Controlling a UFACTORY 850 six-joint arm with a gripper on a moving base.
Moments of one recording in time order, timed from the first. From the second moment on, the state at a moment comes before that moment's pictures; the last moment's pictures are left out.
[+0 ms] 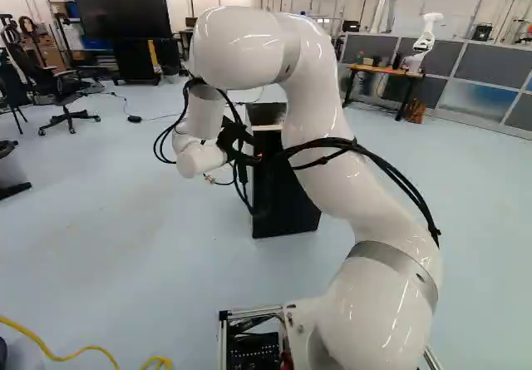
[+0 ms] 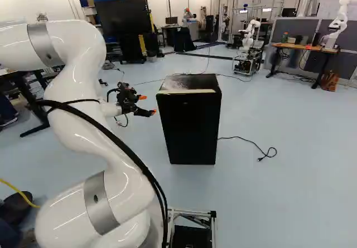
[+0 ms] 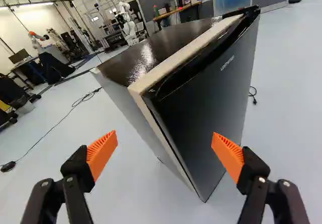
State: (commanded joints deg) arm 37.3 -41.9 -60.4 80.0 67.1 0.0
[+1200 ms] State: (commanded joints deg) arm 37.3 -42.2 -60.6 81.8 68.7 -15.2
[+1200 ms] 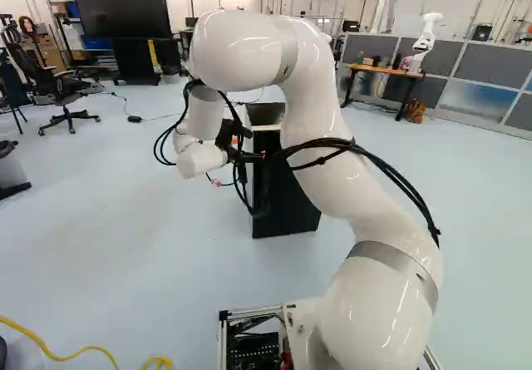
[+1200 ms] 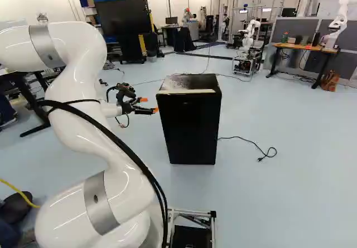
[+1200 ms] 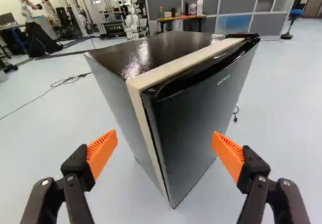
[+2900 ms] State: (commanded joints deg) arm 32.9 -44.0 -63.8 81.8 68.7 -15.6
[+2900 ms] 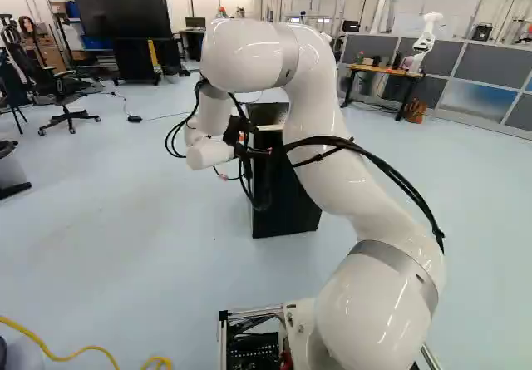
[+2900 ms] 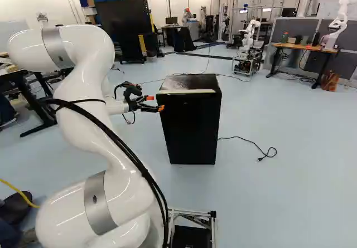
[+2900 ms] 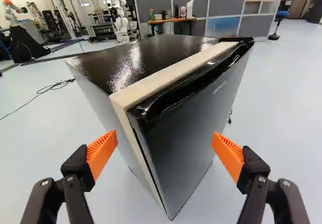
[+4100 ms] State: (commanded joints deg) arm 31.5 -40.9 -58.2 81.8 68.7 -15.6
